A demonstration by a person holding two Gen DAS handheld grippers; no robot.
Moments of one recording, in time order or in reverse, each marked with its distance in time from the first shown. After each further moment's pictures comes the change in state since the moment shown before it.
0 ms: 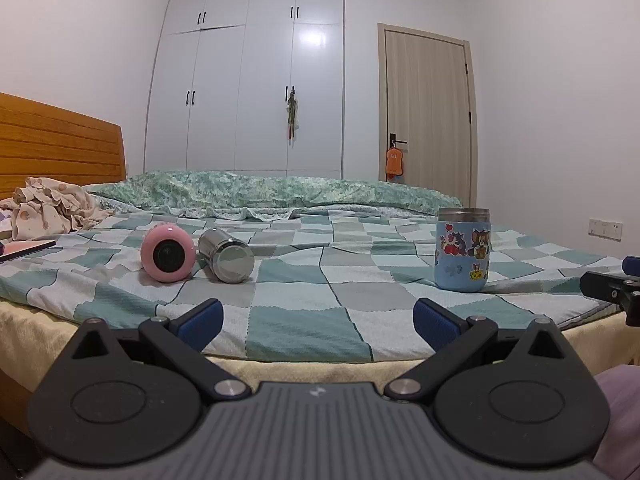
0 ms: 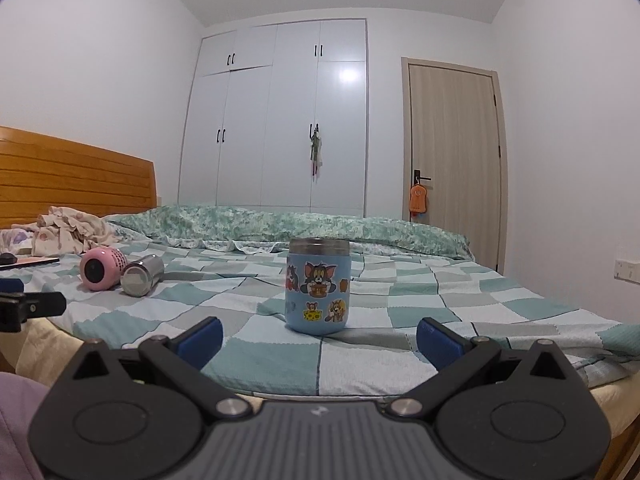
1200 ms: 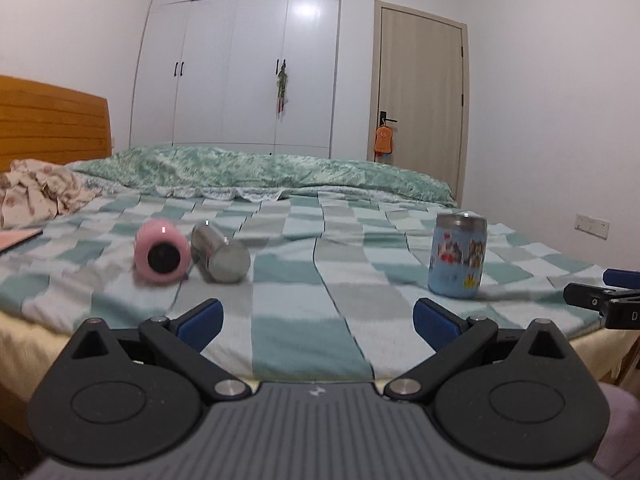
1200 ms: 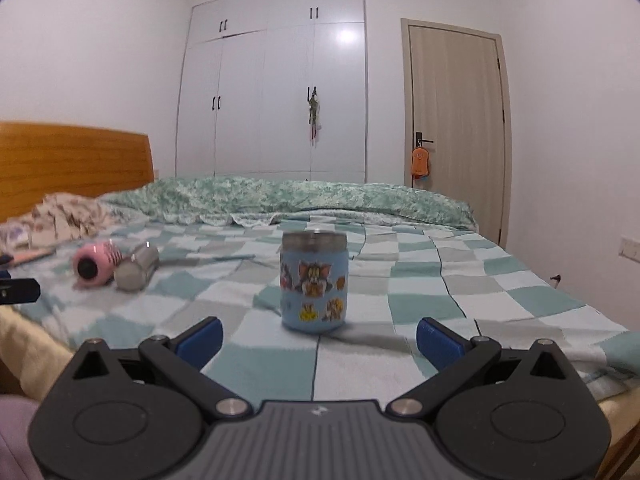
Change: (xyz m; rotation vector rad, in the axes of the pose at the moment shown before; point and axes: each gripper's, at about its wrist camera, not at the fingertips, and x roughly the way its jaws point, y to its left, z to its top) left arm 0.008 0.018 0.037 -0.033 0.099 -0.049; right arm 0.022 -0.004 0.029 0.019 0.137 0.004
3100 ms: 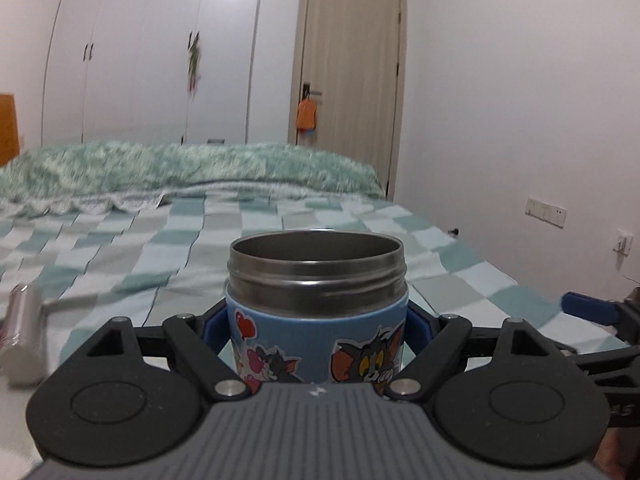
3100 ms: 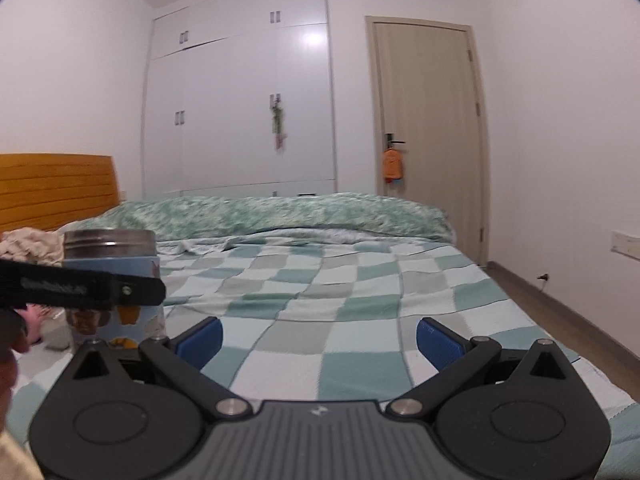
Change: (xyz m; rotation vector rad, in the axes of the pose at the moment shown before) left arm 0.201 -0.168 0.099 0.066 0.087 -0.200; right arm 0.105 -0.108 0.074 0.084 -0.019 -0.068
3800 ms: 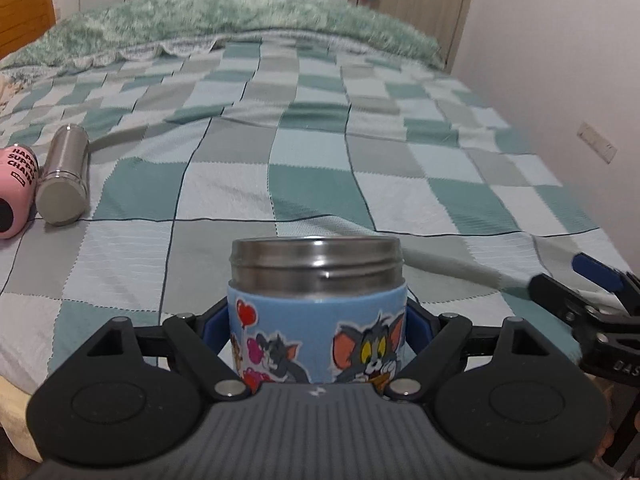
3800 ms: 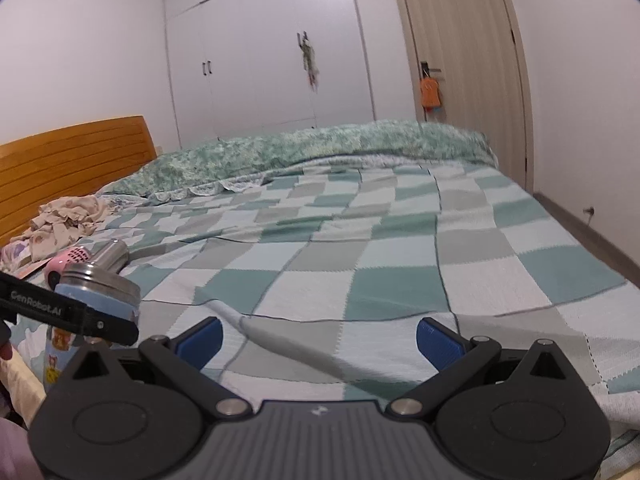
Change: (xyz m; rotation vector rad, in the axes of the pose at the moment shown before) left arm -0.032 0.028 -0.038 -0.148 0.452 0.116; right arm 0.002 -0.010 -0.036 0.029 0.192 0.181
